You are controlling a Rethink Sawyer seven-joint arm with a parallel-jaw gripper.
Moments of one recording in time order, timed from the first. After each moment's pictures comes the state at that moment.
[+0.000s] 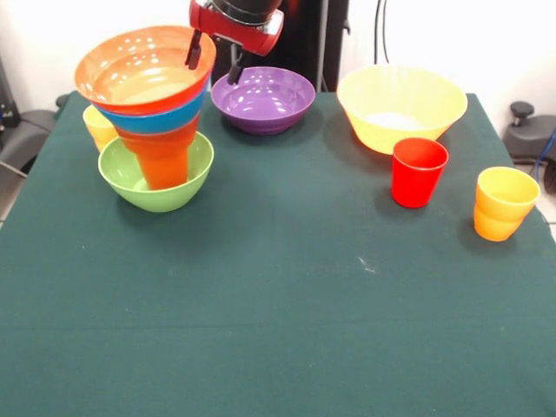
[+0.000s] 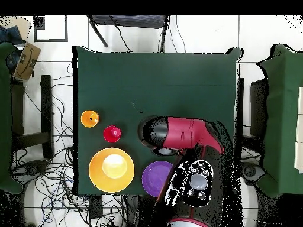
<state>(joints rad) -0.11 -0.65 -0.27 1.60 -0.25 0.84 1.76</state>
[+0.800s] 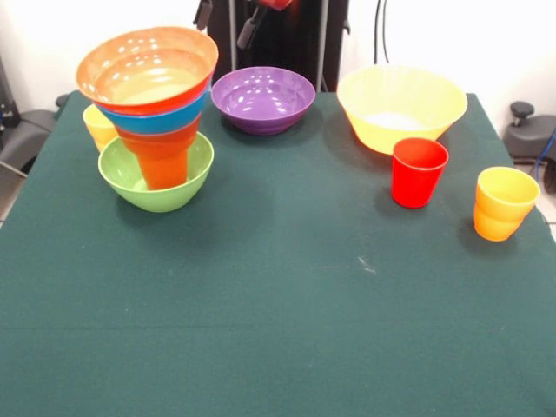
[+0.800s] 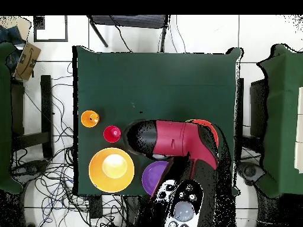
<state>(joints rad) -0.02 -0.77 -0.32 1.61 -0.25 0.84 1.76</state>
